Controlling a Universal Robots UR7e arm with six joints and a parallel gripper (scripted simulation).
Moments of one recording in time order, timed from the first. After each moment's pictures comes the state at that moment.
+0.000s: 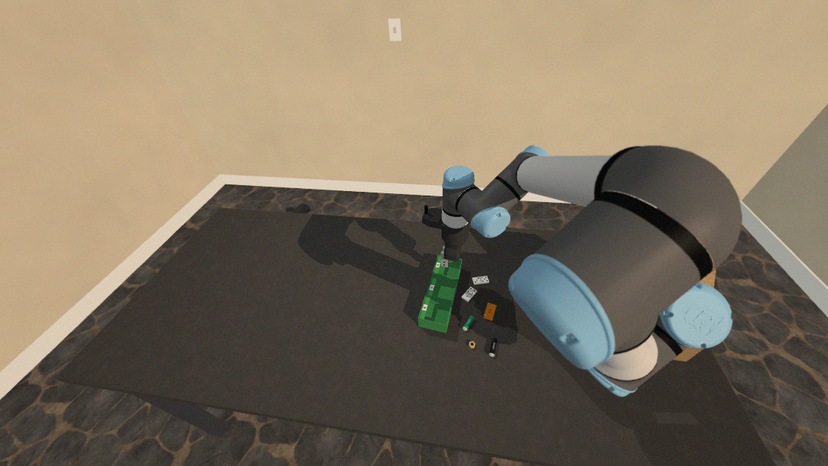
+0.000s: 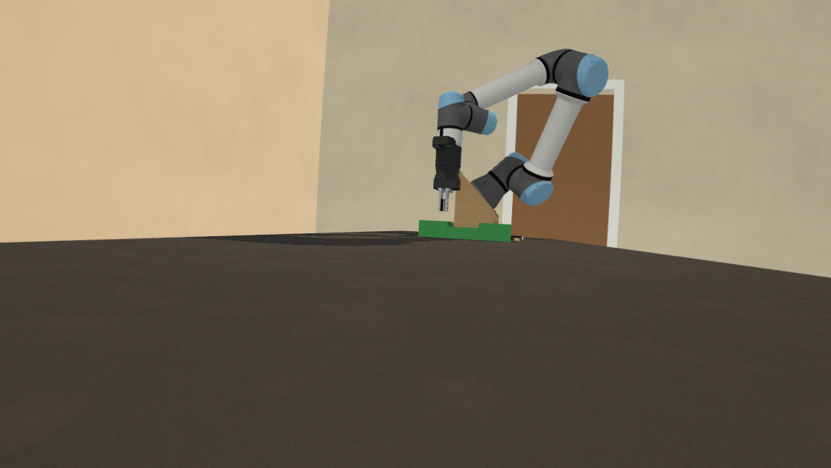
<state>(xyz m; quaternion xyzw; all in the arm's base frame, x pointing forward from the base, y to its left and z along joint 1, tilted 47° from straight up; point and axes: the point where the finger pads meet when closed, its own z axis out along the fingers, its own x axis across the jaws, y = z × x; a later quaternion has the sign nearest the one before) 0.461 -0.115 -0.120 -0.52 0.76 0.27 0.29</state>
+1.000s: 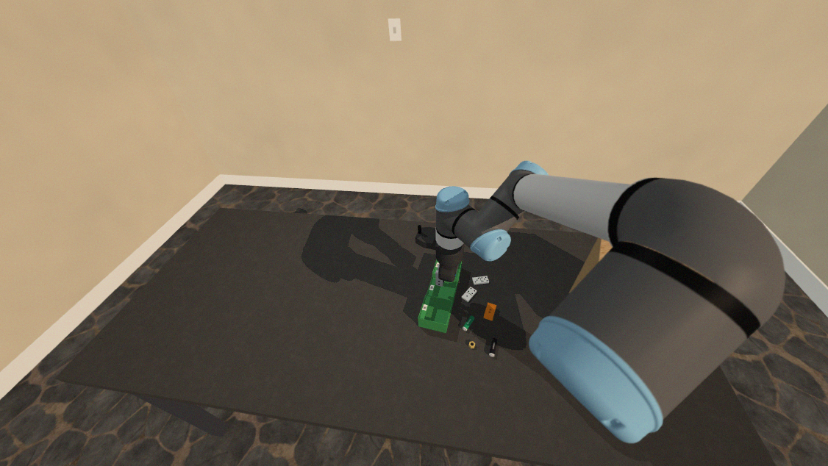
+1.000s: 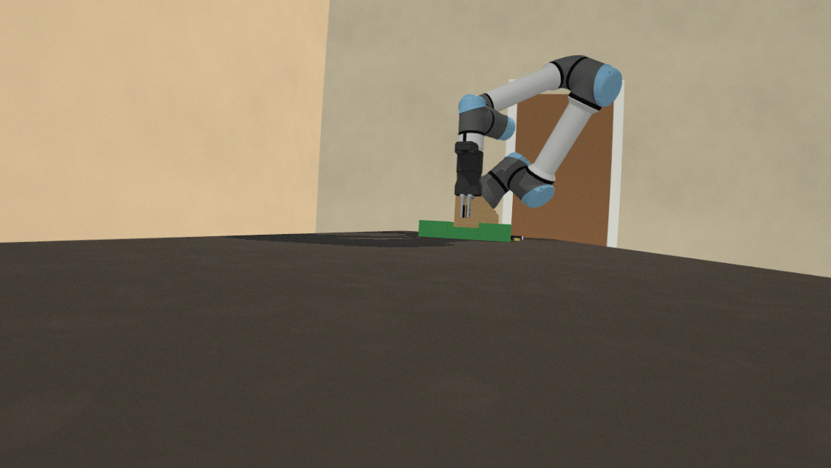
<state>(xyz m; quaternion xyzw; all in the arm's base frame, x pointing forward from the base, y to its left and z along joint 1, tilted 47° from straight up) 0.480 -0.062 -0.085 -0.52 0.76 0.27 0.29</state>
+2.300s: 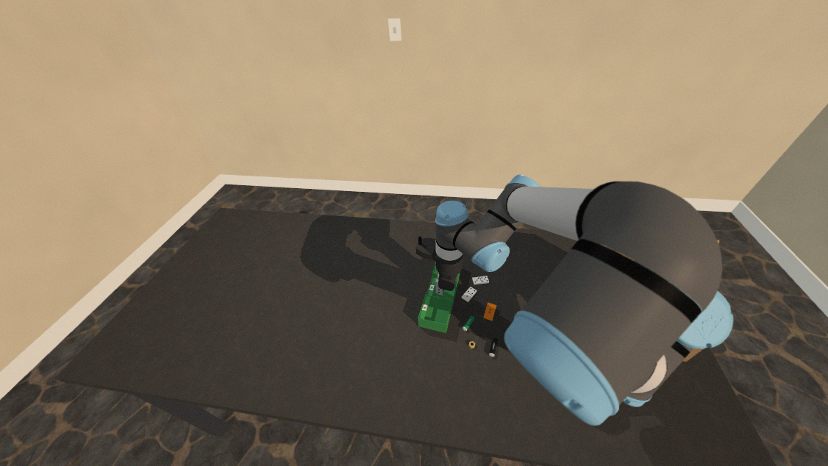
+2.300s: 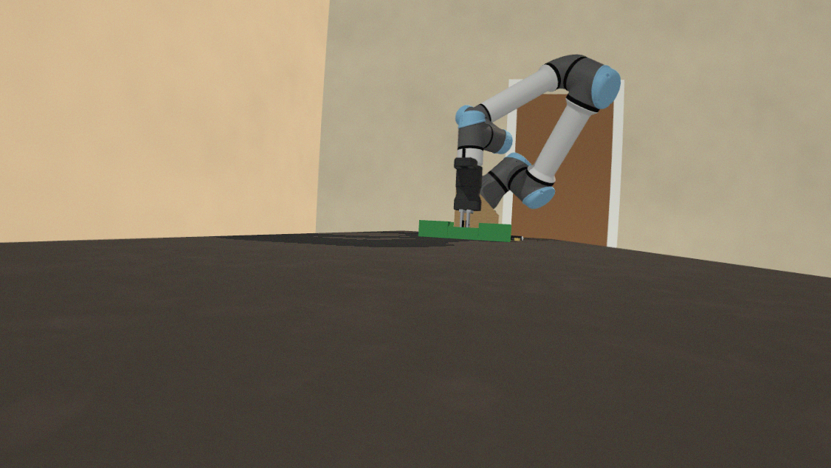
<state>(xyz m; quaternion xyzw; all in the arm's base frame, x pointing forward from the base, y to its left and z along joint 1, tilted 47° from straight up) 0.487 -0.032 -0.114 -0.52 0.76 0.27 0.29</state>
